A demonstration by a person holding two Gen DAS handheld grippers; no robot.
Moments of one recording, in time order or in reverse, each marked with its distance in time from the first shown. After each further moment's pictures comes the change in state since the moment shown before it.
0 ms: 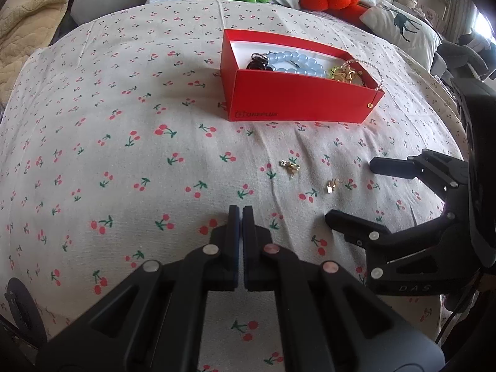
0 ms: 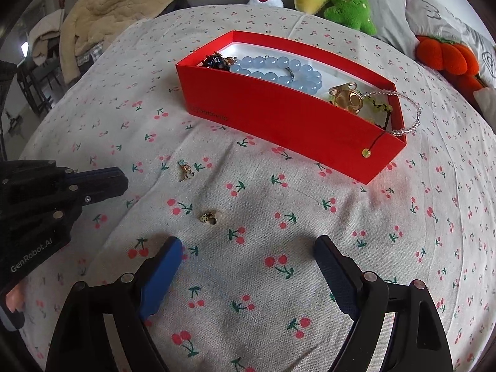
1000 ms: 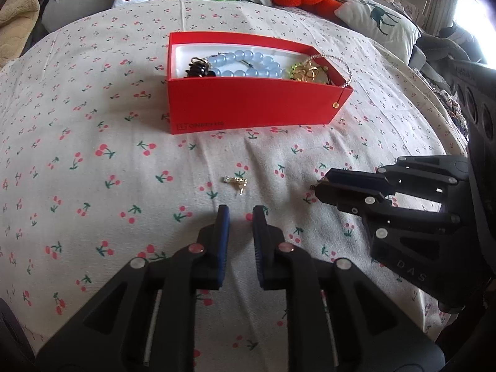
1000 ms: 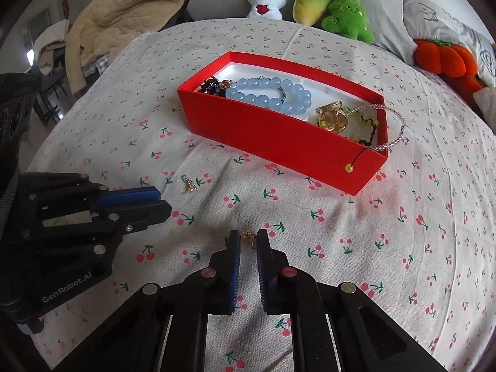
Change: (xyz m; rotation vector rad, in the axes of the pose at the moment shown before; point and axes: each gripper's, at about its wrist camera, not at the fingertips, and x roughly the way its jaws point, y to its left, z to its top) left arm 0.018 -0.034 0.016 0.054 0.015 -0.098; right arm -0.019 -0.016 0.000 0.023 -0.043 0.028
